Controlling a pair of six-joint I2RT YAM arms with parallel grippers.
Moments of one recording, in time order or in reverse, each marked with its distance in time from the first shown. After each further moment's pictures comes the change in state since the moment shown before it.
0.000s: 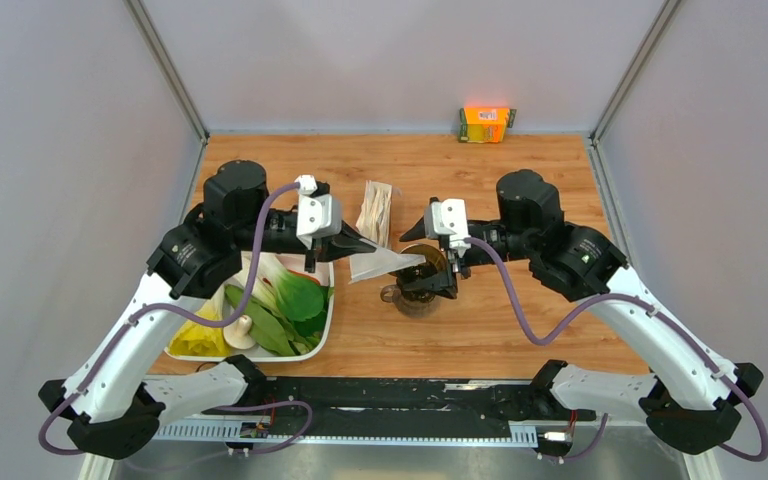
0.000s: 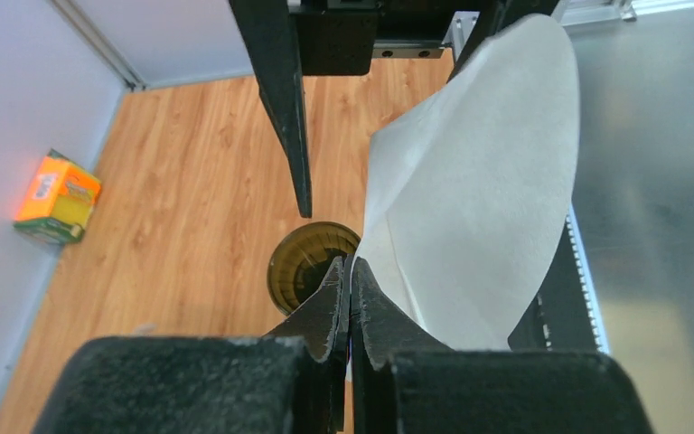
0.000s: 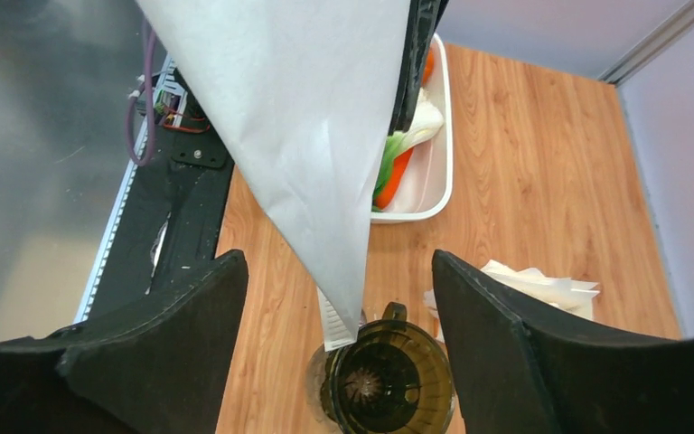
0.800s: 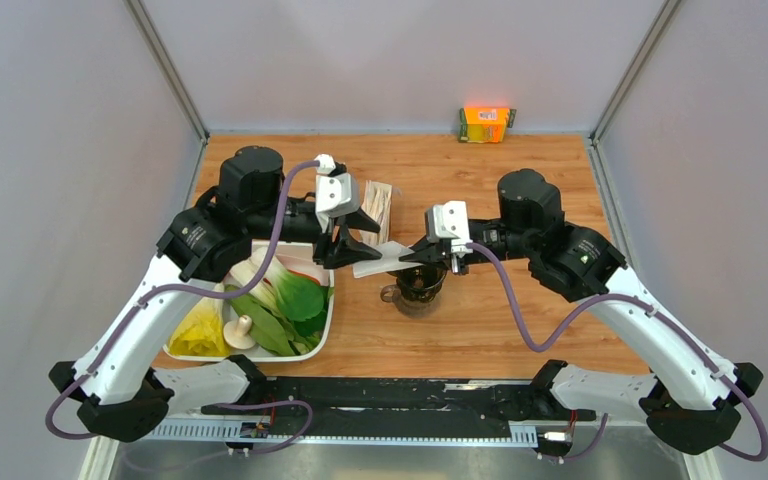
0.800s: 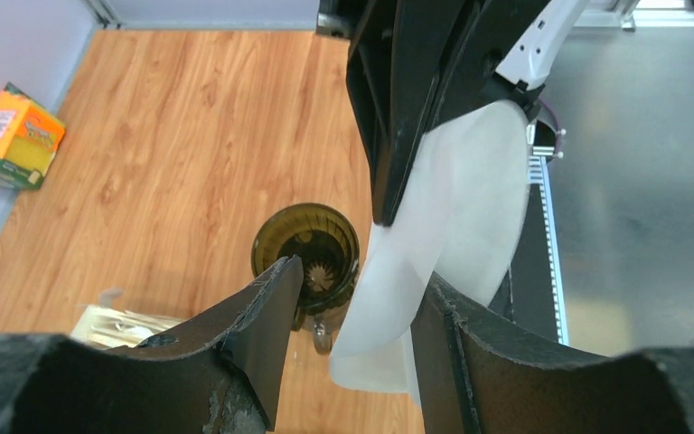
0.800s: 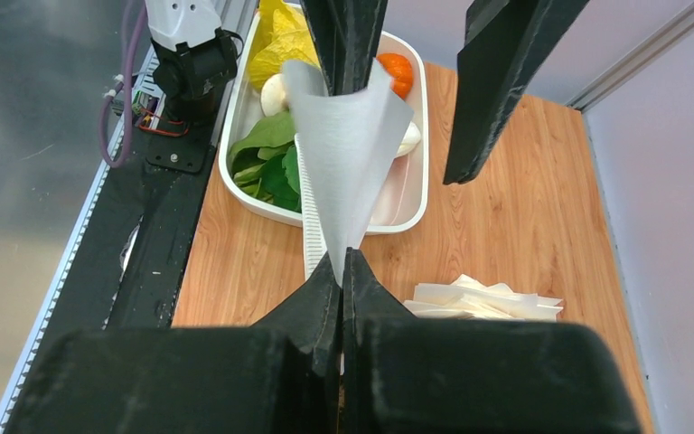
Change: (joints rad) left arm -0.019 0.100 0.134 -0.098 -0.055 -0.061; right arm 0.000 0.000 -0.013 0.034 -0.002 -0.048
